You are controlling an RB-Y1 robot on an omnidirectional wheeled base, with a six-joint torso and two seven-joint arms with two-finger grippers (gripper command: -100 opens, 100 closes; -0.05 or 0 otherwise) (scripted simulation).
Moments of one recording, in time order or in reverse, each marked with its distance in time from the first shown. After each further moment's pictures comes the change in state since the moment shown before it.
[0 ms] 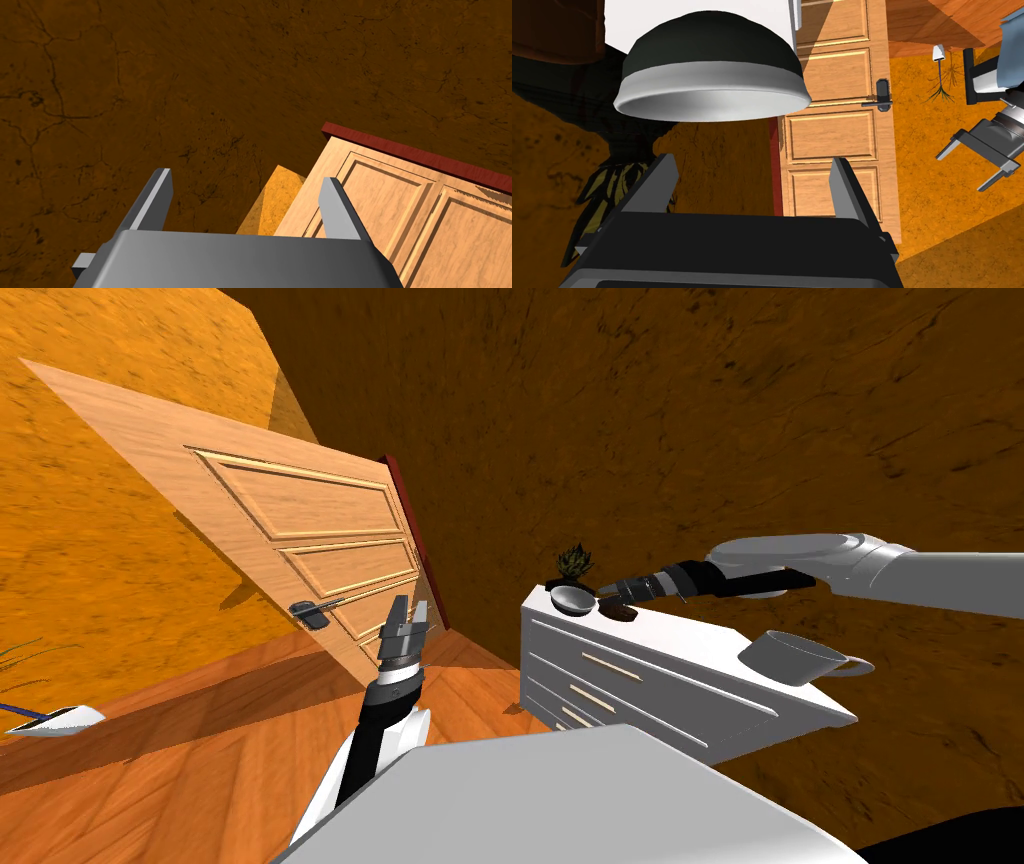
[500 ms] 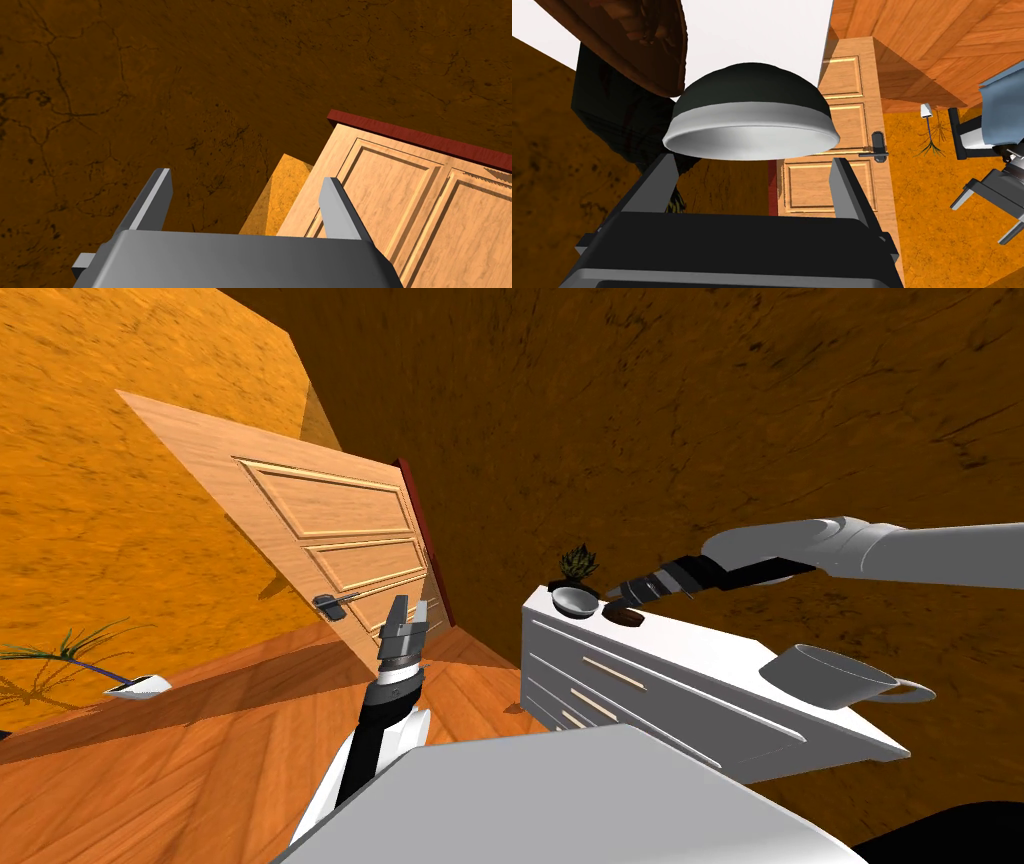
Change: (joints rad) left arm 0.000 0.000 0.000 0.000 0.000 0.000 0.000; right arm 0.066 -0.132 -0.013 0.056 0.073 -0.036 -0.064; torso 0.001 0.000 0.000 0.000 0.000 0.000
